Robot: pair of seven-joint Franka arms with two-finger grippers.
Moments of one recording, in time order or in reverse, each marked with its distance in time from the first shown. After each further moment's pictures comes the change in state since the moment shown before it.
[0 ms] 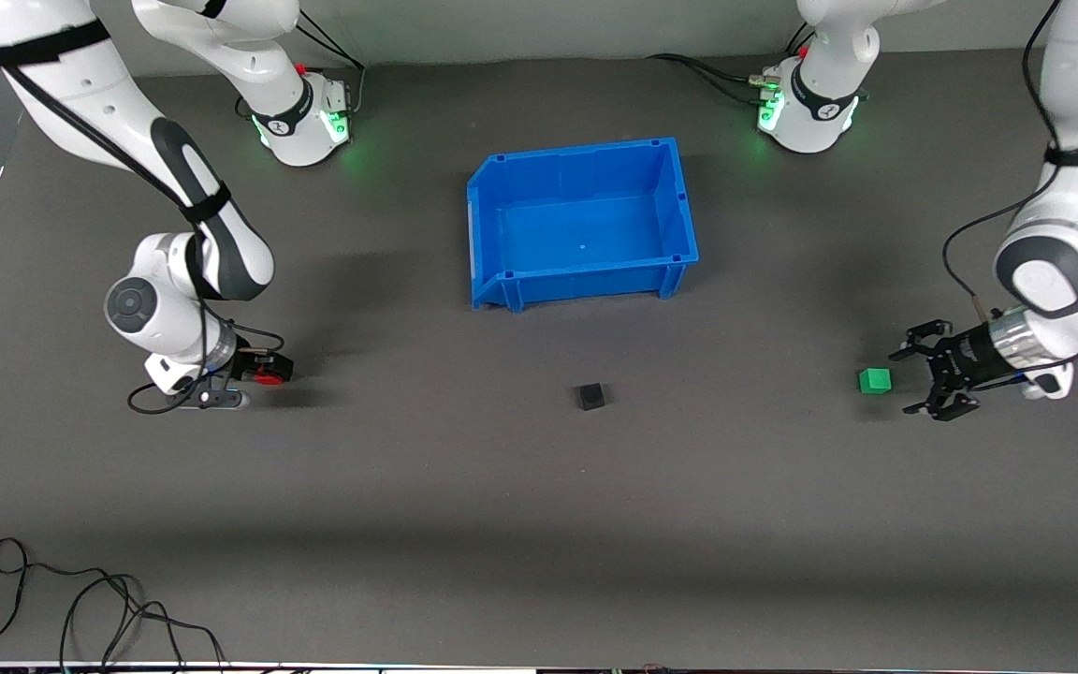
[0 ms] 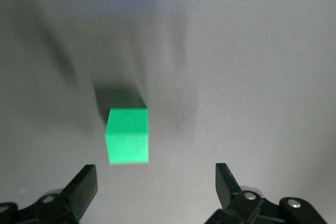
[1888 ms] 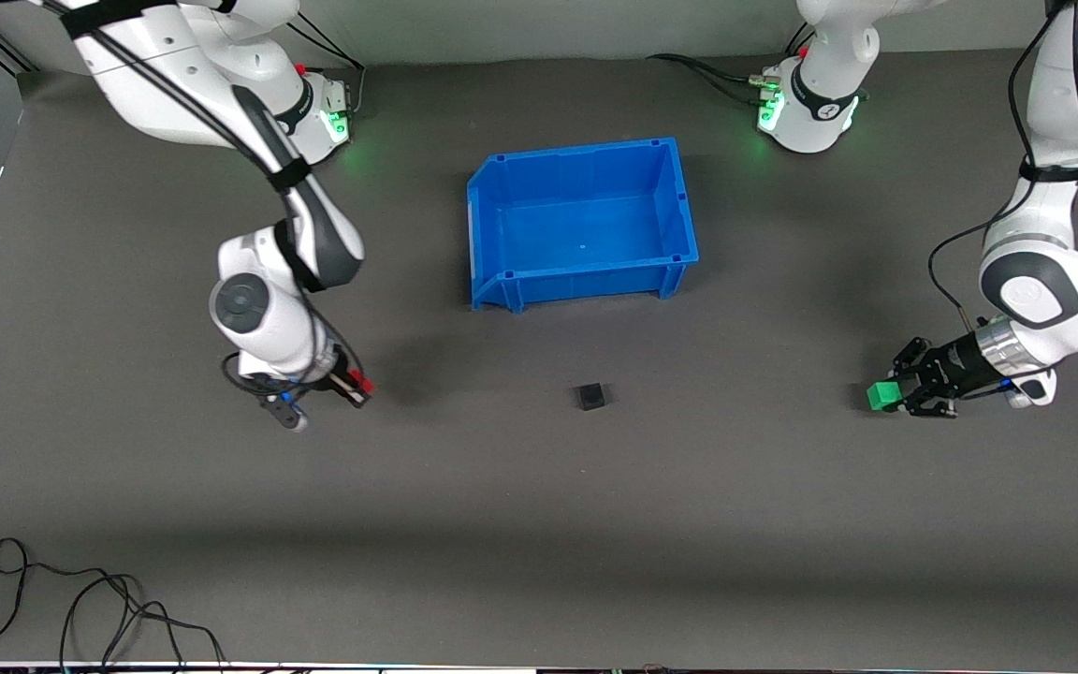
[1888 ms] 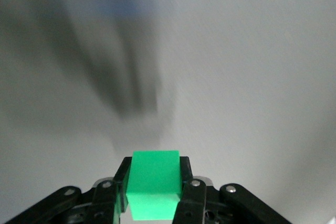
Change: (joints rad) left arm -0.029 0.014 0.000 0.059 -0.085 -0.028 0.013; right arm 0.322 0.023 0.041 0.327 0.002 -0.252 1.162
